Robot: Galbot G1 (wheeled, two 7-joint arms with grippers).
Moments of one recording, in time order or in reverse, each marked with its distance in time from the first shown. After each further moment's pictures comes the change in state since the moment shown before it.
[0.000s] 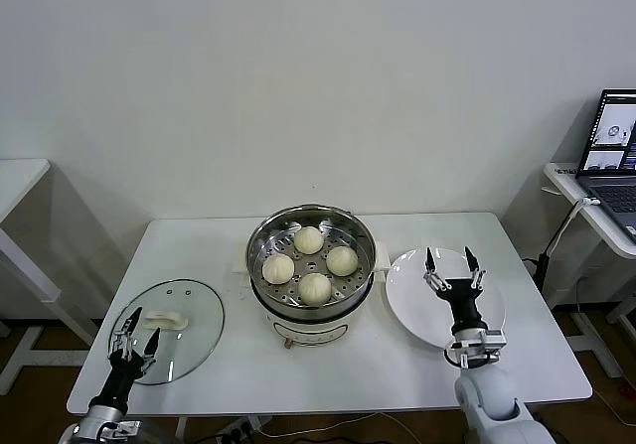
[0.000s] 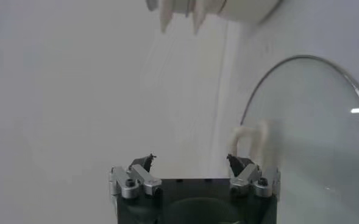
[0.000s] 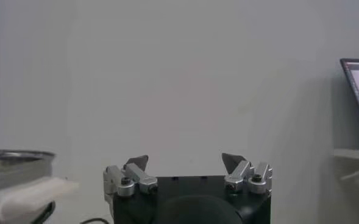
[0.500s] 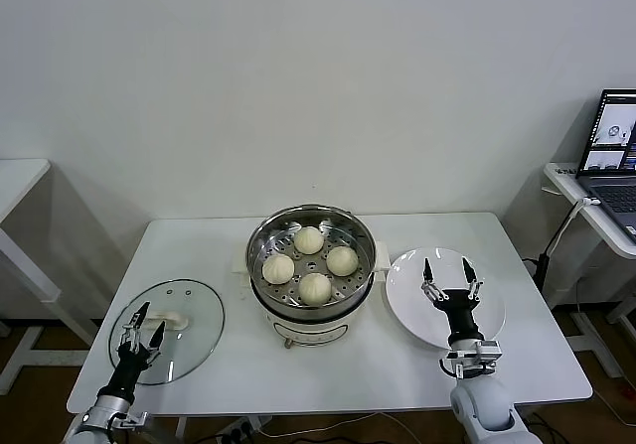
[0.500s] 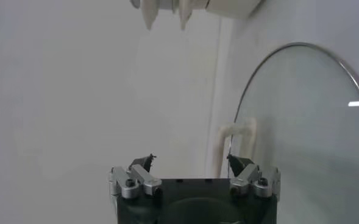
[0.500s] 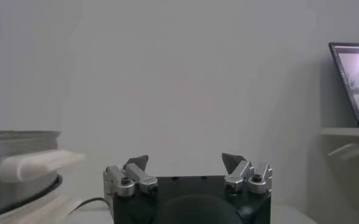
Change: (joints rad) left arm -0.096 -0.012 0.013 0.117 0.096 -0.031 -0.059; right arm -0.025 0.037 0.018 -0.011 -0.025 0.007 -0.006
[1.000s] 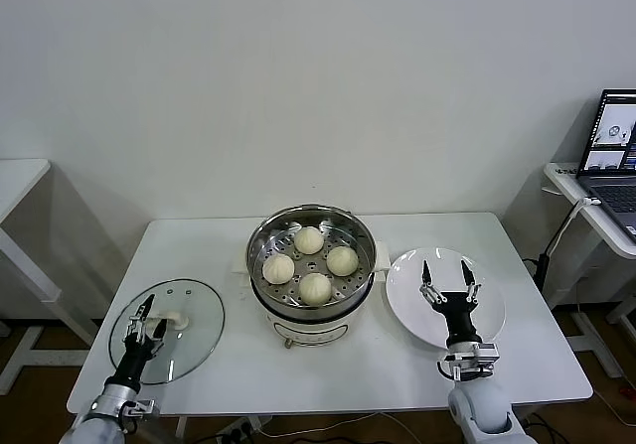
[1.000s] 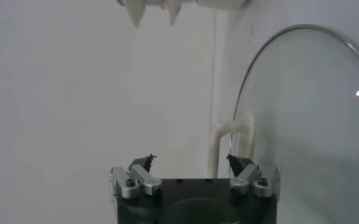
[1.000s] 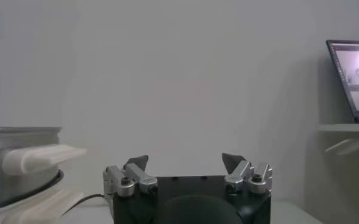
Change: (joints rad) left arm -0.074 -0.012 0.014 0.065 0.065 0.015 -0.028; right arm -0.006 0.018 0.006 -0.009 -0.020 0.004 -0.003
